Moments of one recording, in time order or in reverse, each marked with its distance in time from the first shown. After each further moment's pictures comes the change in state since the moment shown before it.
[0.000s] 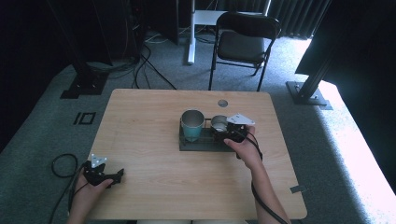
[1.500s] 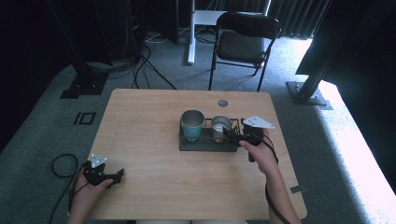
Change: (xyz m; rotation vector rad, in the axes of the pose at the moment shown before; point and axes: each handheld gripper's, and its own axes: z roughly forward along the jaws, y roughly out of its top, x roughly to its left) left arm 0.000 0.000 0.000 0.000 0.000 0.000; right arm -0.023 0.000 -0.049 -0.063 0.023 0.033
